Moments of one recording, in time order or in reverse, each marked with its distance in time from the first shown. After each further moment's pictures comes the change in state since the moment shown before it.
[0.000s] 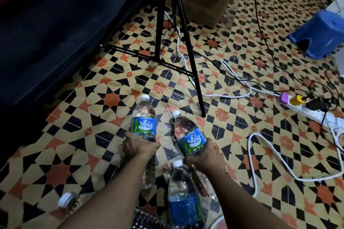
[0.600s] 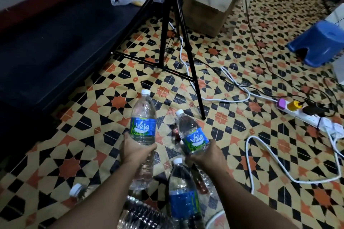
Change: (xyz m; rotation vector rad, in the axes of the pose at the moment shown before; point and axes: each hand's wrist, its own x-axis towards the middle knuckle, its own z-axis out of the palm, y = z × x) left_hand -0.024 -0.025 -0.036 -0.175 0.037 0.166; right_hand -0.023 0.004 -0.018 0.211 0.041 -0.042
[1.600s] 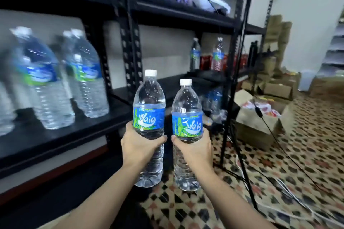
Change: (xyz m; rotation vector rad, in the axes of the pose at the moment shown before) left_hand -0.260 0.105 -0.381 -0.456 0.699 0.632; right_hand -0.342 -0.269 -0.158 0.811 0.172 -0.859
